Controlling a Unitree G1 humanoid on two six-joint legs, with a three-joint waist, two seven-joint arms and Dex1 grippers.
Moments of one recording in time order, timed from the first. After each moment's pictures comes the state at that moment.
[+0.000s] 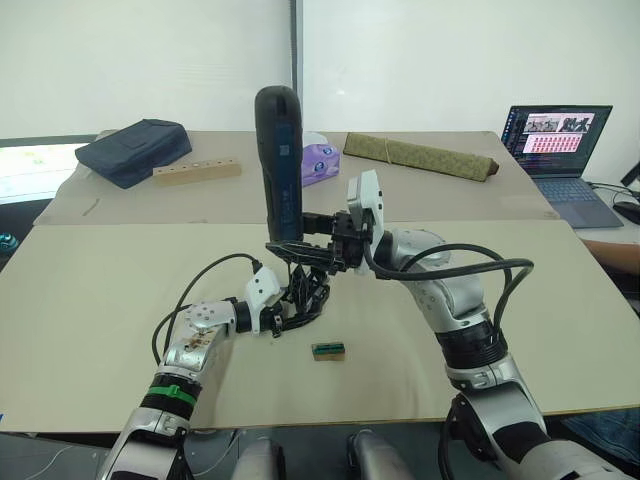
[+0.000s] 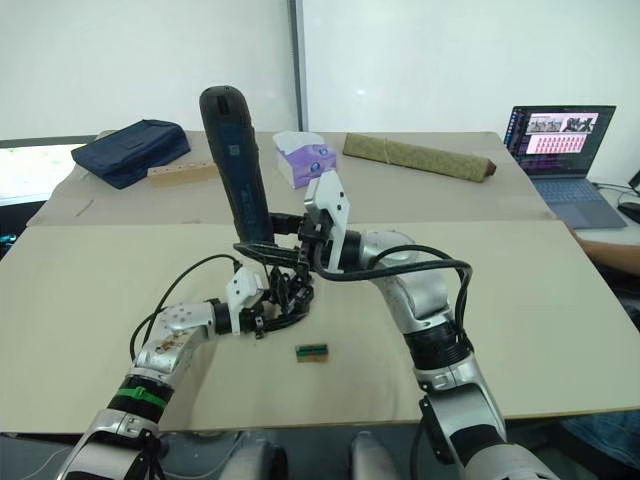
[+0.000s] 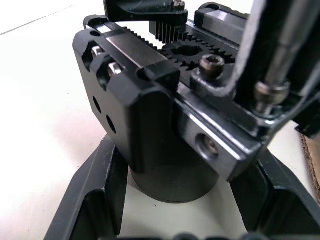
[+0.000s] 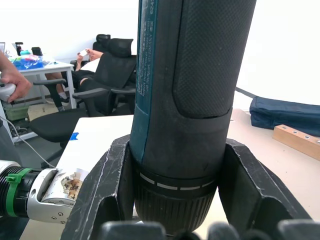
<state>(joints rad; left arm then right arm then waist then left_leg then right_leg) -0.41 0.37 -0.14 0.33 -0.17 0.04 -1.03 -0.74 -0.20 0.17 0.00 0.46 0.39 0.98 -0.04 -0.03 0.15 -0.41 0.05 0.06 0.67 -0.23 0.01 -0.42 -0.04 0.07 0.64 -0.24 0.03</state>
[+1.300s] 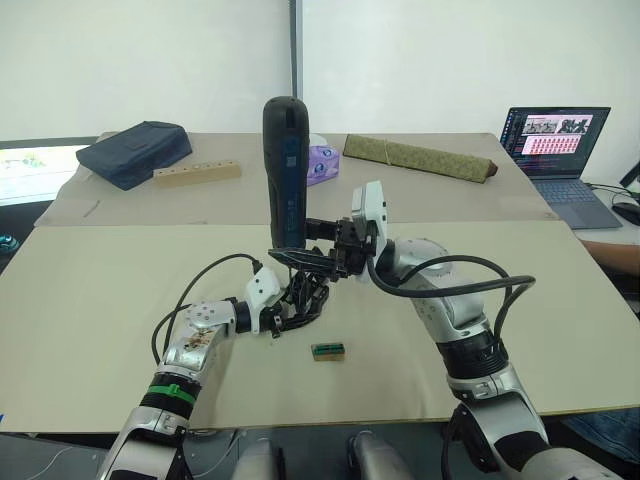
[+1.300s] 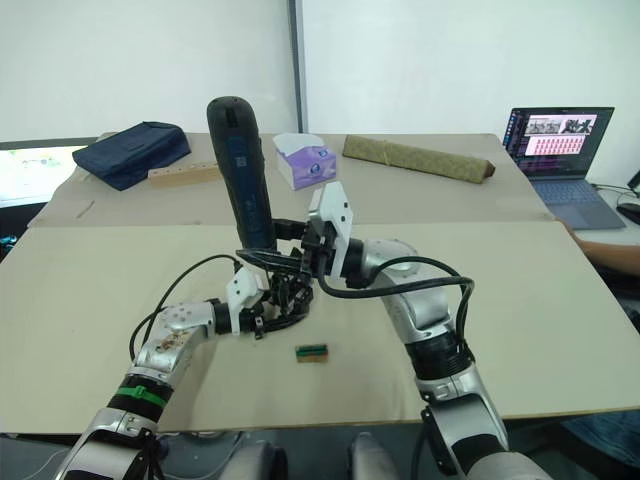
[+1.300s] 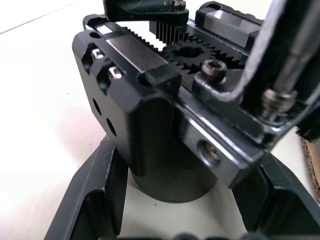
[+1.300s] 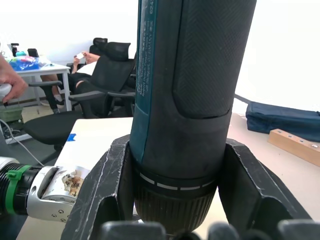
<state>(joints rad) -0.41 0.38 -0.14 0.34 -0.17 0.04 -1.03 -0.68 -0.21 0.19 -0.03 0.45 0.35 0.98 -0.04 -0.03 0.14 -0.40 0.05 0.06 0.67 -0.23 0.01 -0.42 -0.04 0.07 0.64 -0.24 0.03</state>
